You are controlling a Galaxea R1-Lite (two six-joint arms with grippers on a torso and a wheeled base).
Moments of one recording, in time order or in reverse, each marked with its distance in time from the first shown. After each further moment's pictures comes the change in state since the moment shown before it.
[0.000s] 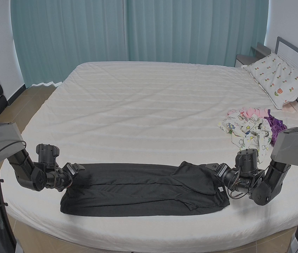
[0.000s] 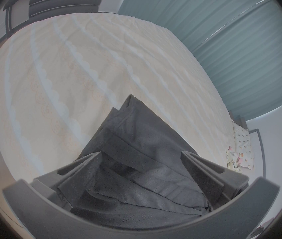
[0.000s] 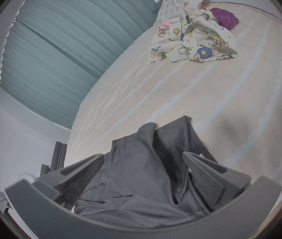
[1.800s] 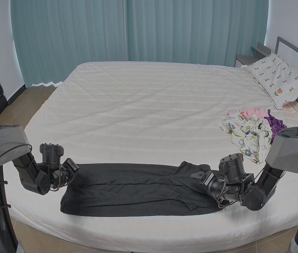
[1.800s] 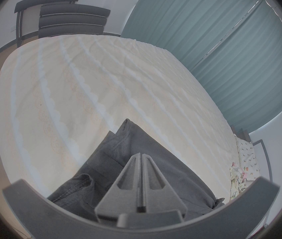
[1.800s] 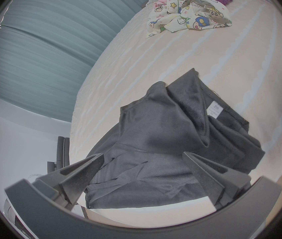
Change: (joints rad) left arm -0.059 0.022 0.020 -0.170 0.204 -0.049; right arm 0.165 -0.050 -0.033 0.194 -0.006 0.188
